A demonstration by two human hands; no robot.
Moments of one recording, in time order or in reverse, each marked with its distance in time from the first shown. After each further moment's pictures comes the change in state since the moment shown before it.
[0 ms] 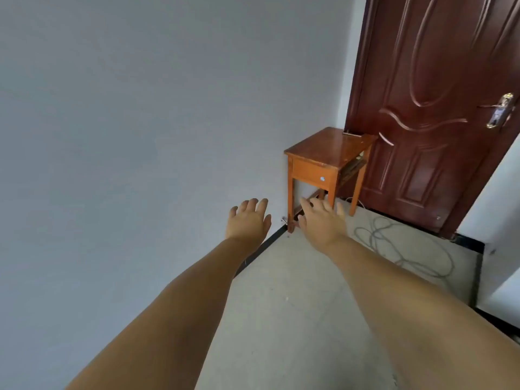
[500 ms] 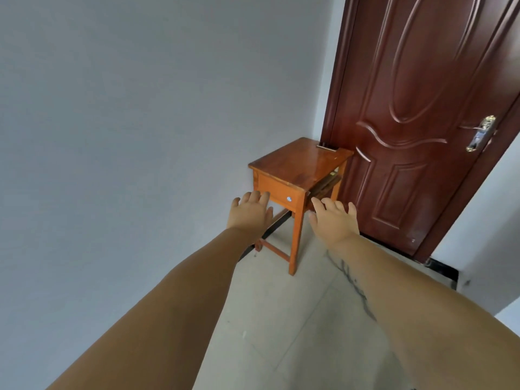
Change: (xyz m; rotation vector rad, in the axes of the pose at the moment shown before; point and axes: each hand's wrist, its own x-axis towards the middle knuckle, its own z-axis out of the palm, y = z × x) left_hand 0.247 0.131 0.069 -0.003 -0.011 0.040; right_hand 0.174 0.222 0.028 -0.049 -0.032 0.105
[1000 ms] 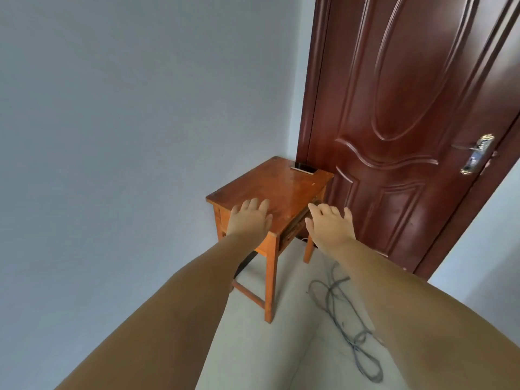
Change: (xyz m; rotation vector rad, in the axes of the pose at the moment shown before) left_hand 0.298 0.054 0.100 -0.073 -0.013 0.080; right_hand 0.256 0.137 0.057 -0.027 -0.043 0.037
